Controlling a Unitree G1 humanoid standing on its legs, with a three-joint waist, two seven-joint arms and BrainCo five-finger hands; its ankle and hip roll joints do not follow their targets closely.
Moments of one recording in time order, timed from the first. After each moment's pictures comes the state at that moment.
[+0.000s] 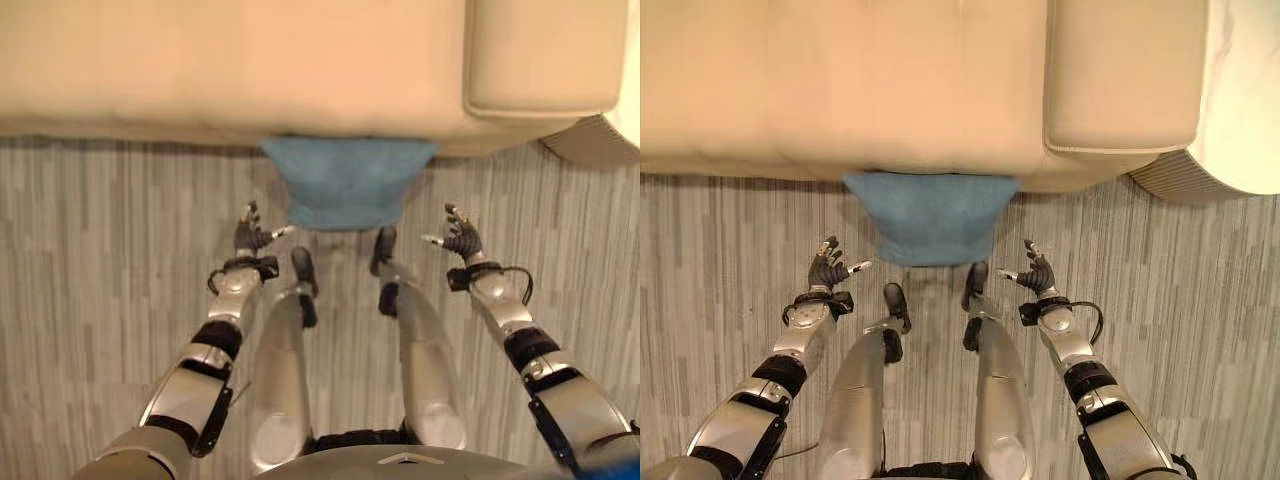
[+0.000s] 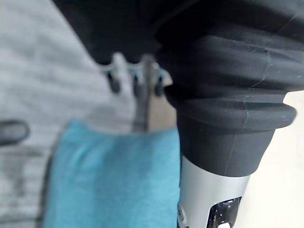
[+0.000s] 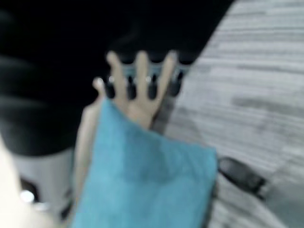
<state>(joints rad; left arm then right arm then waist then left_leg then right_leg) -0.54 0.30 -0.21 0.85 -0.49 -0.24 0.29 -0.54 -0.36 0.31 0.76 0.23 -0.19 -0.23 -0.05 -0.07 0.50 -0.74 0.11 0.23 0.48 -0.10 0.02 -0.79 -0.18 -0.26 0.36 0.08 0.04</state>
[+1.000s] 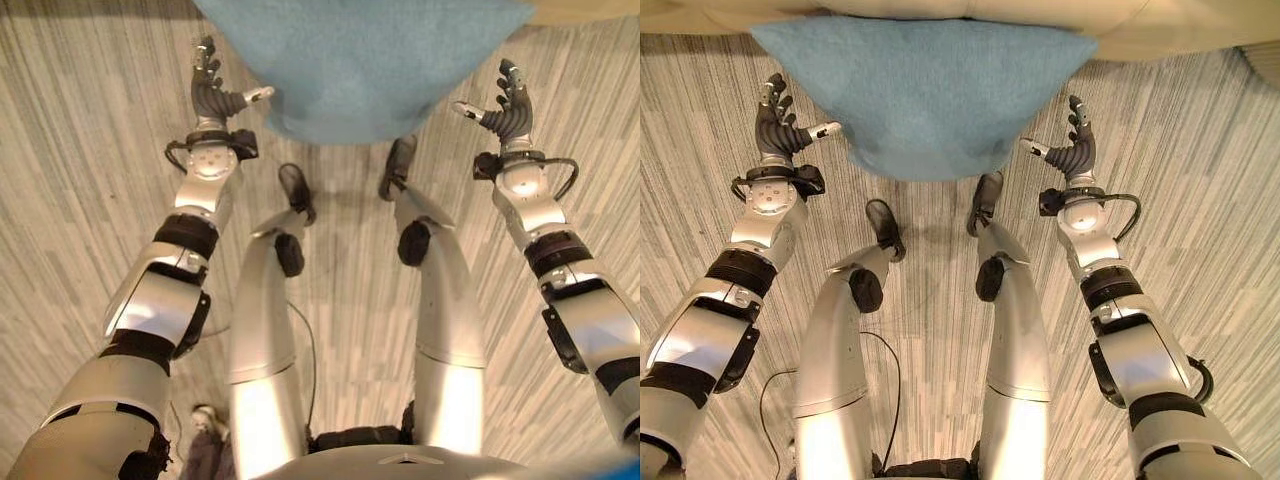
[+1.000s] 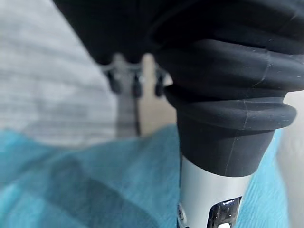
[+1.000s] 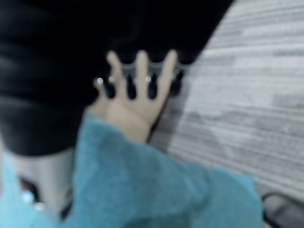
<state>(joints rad) -1.05 0.52 -0.38 0.85 -0.54 -0.24 0.38 -0.98 -0.49 0.31 0.84 0.33 -0.22 -0.34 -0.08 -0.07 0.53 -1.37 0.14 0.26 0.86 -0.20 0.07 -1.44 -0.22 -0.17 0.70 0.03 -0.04</state>
